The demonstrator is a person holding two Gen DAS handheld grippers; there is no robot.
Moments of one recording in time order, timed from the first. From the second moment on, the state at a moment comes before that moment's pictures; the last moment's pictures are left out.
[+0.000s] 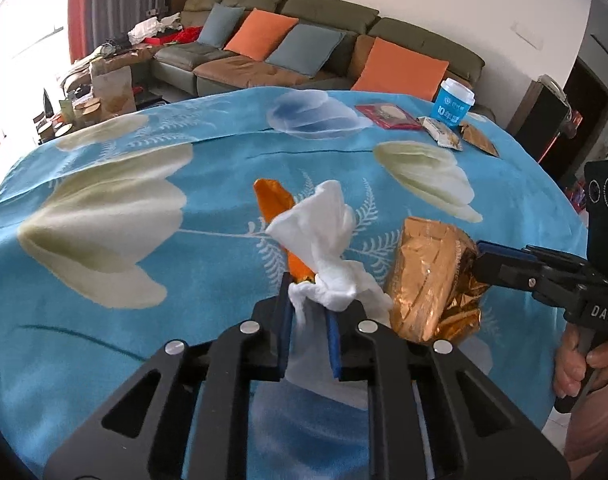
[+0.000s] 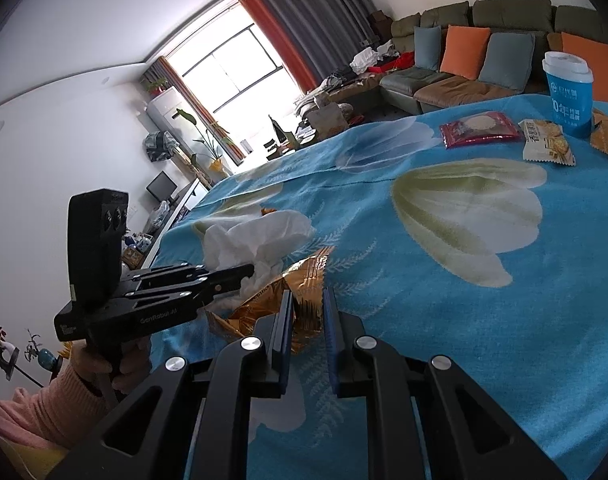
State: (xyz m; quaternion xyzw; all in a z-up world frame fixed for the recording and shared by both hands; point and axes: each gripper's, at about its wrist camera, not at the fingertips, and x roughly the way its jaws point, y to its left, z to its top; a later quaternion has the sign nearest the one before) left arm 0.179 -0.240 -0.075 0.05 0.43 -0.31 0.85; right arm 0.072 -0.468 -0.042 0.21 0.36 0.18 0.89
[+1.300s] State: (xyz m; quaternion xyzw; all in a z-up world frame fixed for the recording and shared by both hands) left arm 0.080 -0.065 -0.050 -0.10 0.40 -0.24 0.88; right arm 0.092 -0.402 -0.020 0.19 0.35 0.25 0.88
